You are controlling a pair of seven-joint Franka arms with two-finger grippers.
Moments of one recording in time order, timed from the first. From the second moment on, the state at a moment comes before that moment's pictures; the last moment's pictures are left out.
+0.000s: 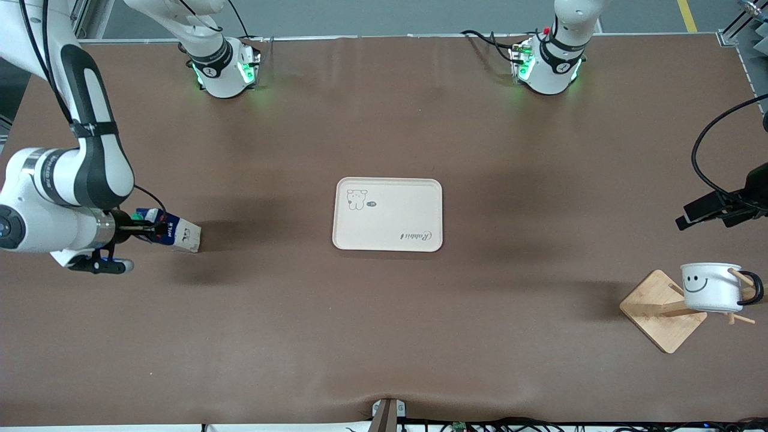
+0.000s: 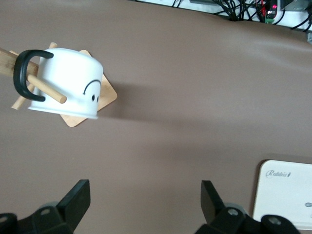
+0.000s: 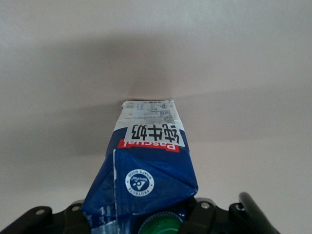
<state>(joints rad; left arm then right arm) 0.77 0.26 -0.83 -1.48 0.10 1.77 -0.12 -0.08 0.37 -0.02 -1.81 0.00 1.87 0.00</state>
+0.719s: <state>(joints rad) 0.51 0.16 -0.64 -1.45 0.12 1.66 -0.06 -0.09 0.26 -0.01 -1.98 0.00 2.00 0.00</state>
